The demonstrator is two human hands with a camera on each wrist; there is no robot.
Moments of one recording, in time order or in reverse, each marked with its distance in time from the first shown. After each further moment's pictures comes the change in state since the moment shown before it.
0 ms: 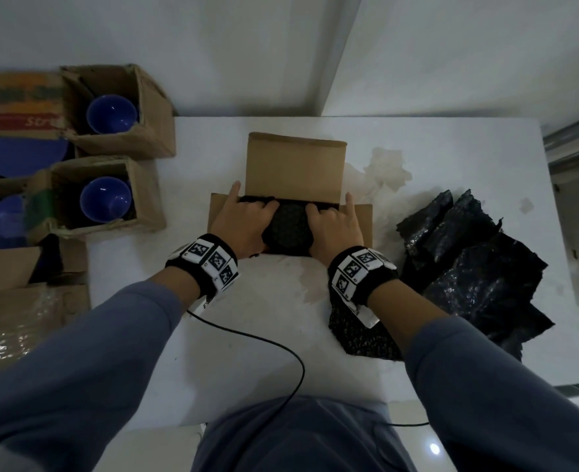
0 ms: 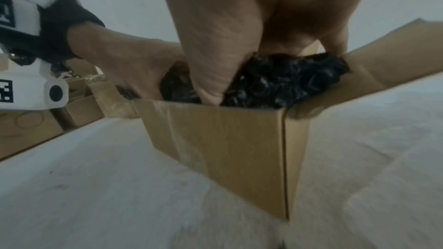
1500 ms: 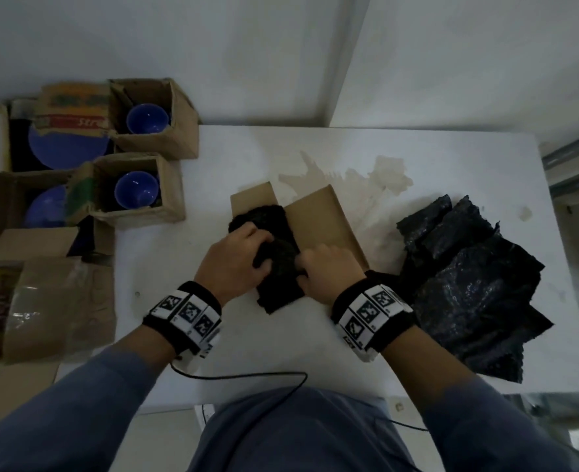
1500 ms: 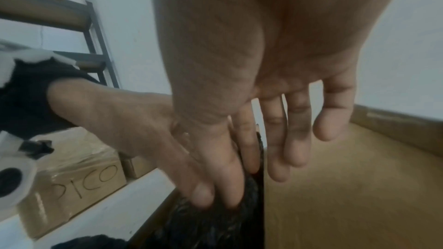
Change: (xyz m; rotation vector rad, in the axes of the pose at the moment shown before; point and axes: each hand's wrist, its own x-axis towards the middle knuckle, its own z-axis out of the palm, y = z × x) left_hand -0.100 0.045 -0.024 -0.400 0.191 -0.226; right_hand -0.083 -0.028 -0.023 0.142 -0.125 -0.225
